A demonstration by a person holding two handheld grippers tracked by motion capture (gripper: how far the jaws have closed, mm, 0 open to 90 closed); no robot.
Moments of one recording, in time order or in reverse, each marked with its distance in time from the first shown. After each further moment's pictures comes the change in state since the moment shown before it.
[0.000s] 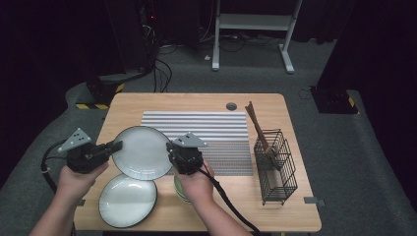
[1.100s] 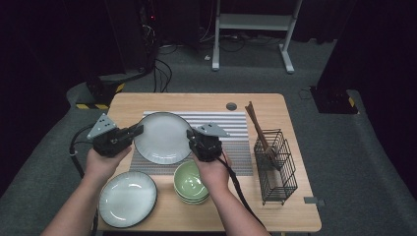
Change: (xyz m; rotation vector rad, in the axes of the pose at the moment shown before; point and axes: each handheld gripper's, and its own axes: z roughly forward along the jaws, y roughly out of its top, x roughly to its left) left arm -0.017 0.029 0.055 -0.093 -0.018 0.113; right arm -0.057 0.007 -0.005 -0.061 -0.087 0.027
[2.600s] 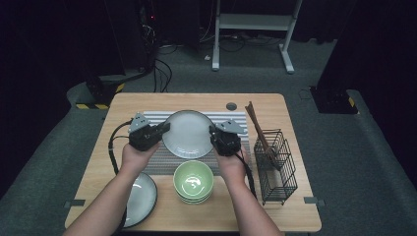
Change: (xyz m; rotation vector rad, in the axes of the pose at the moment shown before) left arm -0.023 -0.019 0.086 0.024 -0.008 -0.047; right arm -0.062 -0.020 0.008 0.013 -0.141 -0.038
